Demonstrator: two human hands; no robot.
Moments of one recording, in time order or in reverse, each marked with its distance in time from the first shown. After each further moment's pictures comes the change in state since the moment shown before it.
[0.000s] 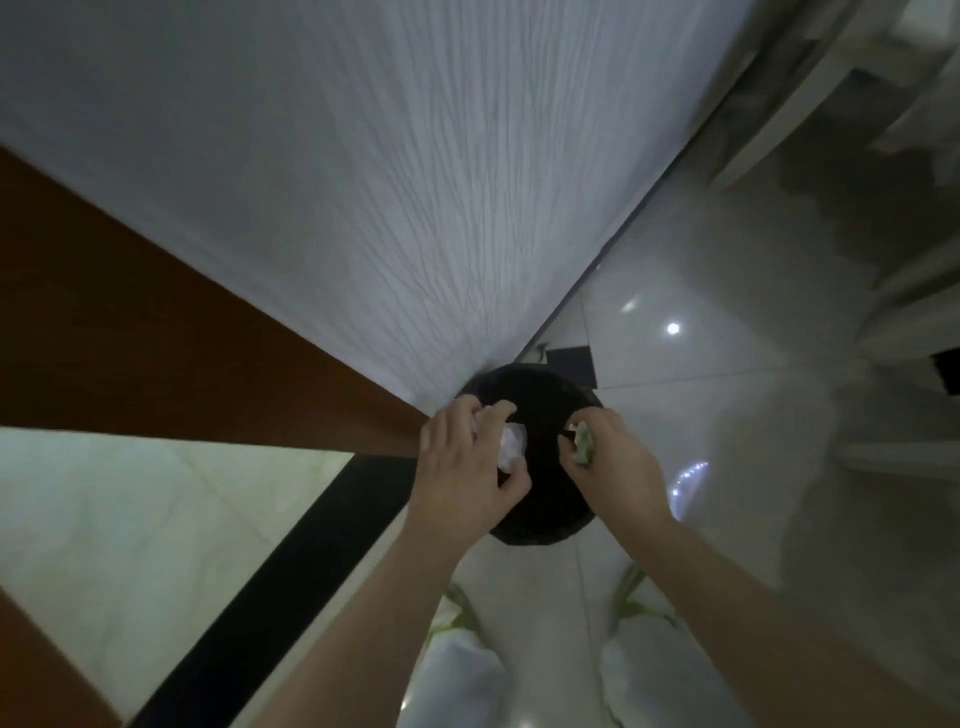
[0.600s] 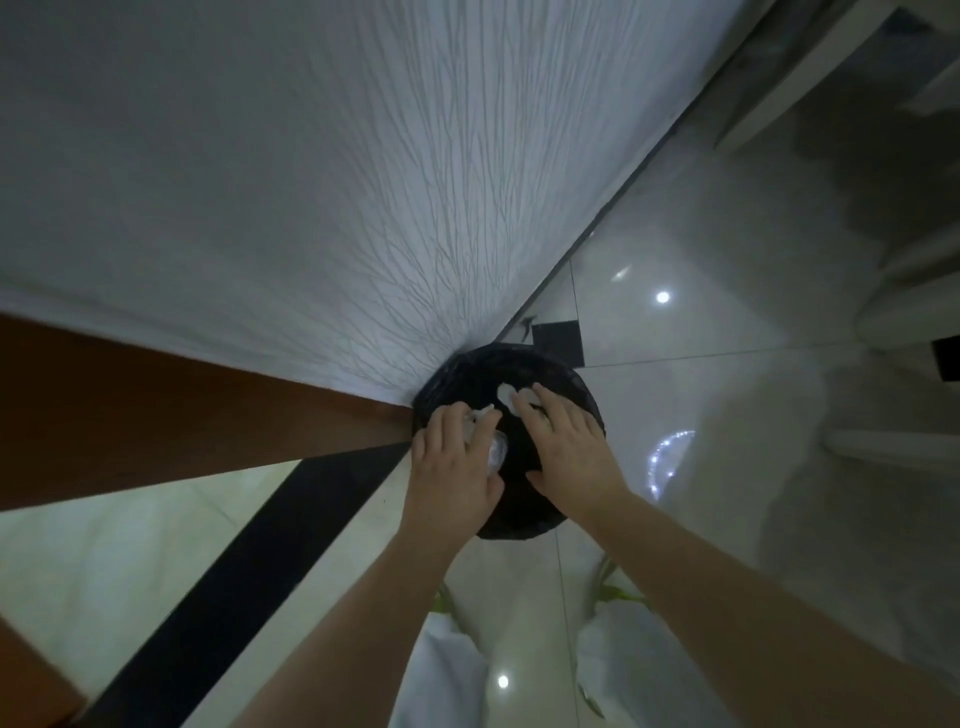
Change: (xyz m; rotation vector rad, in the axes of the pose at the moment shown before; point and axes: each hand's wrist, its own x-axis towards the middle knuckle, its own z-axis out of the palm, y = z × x) left_hand 0.000 -0.009 0.070 0.148 -0.221 -0.093; right_hand 0.025 0.034 0.050 -0.295 -0.331 -0.210
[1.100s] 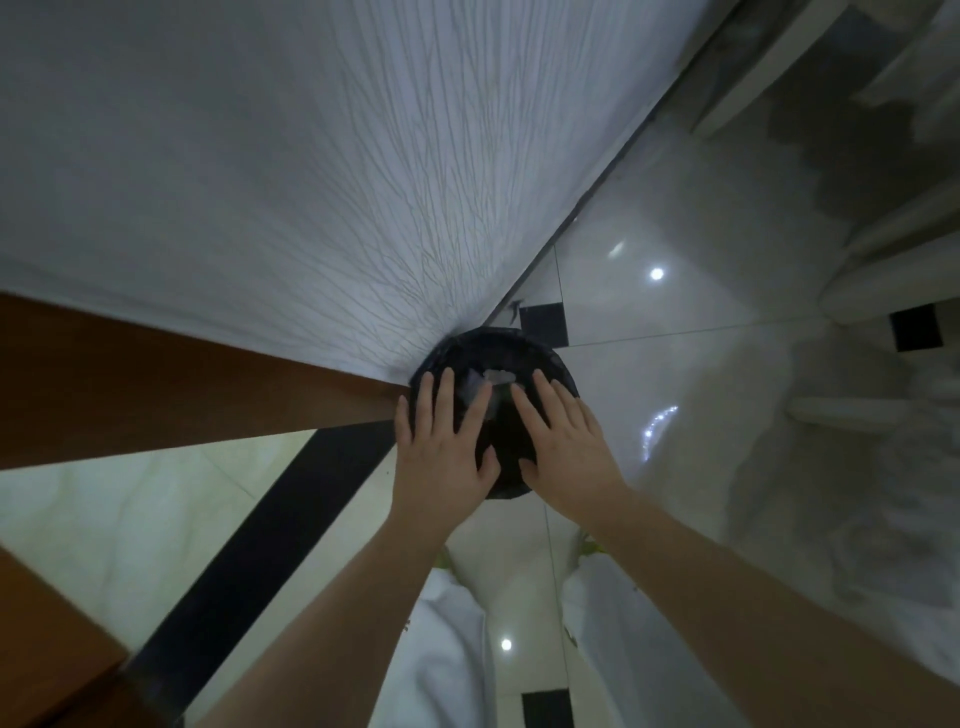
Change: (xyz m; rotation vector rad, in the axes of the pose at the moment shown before) left_hand -0.028 0.018 -0.056 0.102 -0.029 -0.001; right_hand -0.055 -0.021 -0.057 0.003 -0.041 0.024
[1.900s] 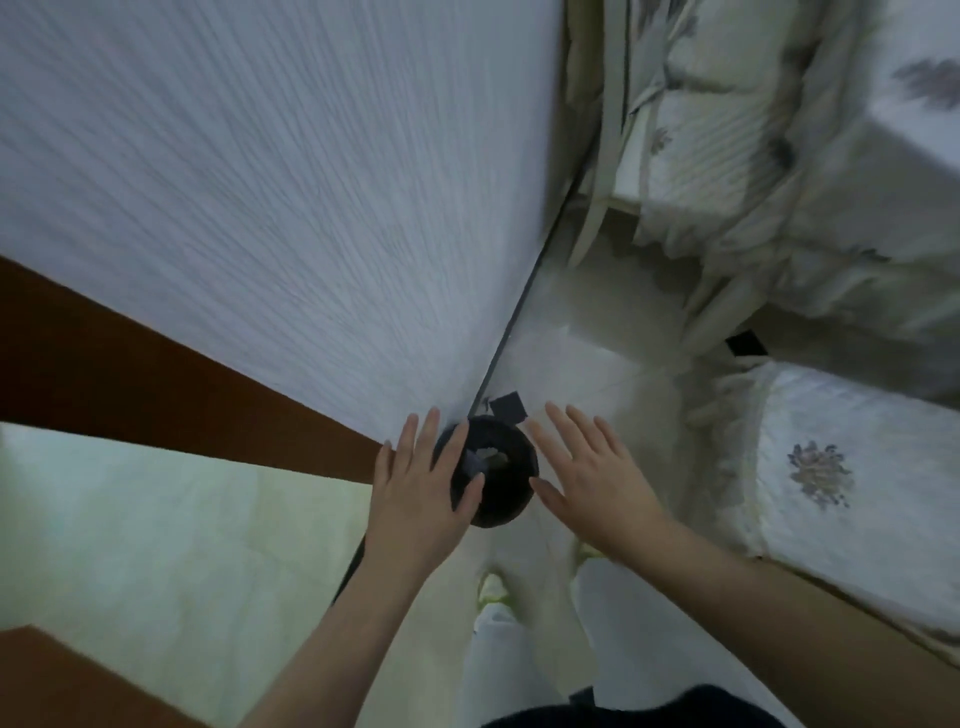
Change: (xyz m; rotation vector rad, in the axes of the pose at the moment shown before) left_hand -0.130 0.046 -0.358 0.039 0.069 0.205; right_hand -0.230 -0.101 -0.306 -0.120 0.236 0.154
